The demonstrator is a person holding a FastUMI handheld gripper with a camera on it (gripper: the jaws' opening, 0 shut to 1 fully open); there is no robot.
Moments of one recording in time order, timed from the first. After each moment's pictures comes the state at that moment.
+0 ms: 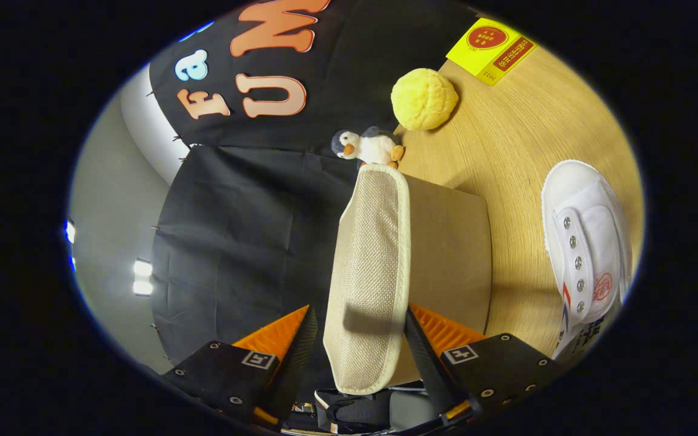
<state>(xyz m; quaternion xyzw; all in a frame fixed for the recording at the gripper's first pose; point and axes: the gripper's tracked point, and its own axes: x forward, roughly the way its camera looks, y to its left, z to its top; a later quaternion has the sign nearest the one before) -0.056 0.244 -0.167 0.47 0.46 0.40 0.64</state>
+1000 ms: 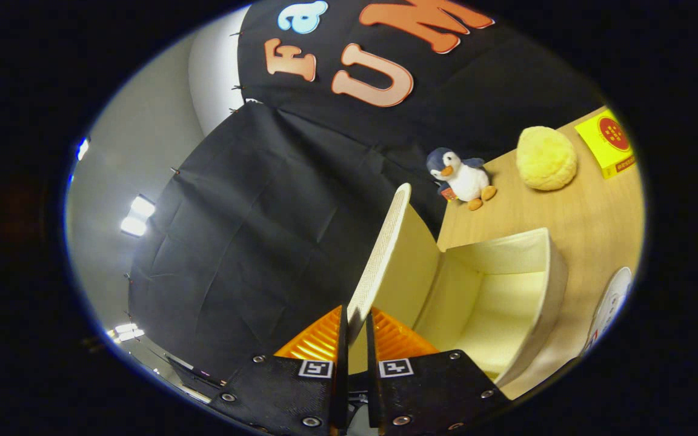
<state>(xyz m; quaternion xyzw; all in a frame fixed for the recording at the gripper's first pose) -0.054 0.357 -0.002 0.34 0.38 0.49 0.70</state>
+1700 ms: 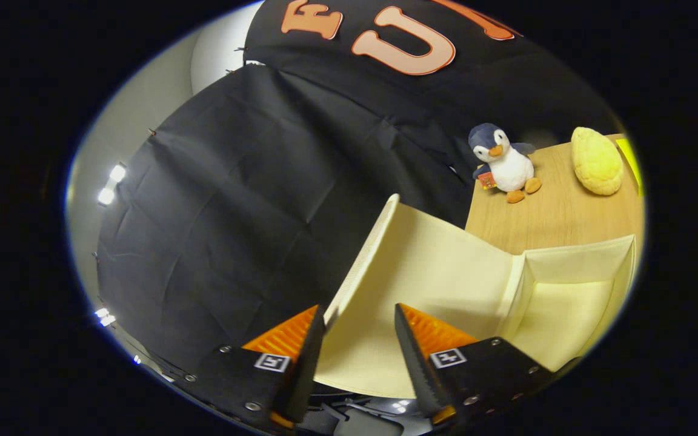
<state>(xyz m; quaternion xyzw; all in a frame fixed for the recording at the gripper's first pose) -0.051 0.496 -0.031 0.26 0.41 0.47 0.74</state>
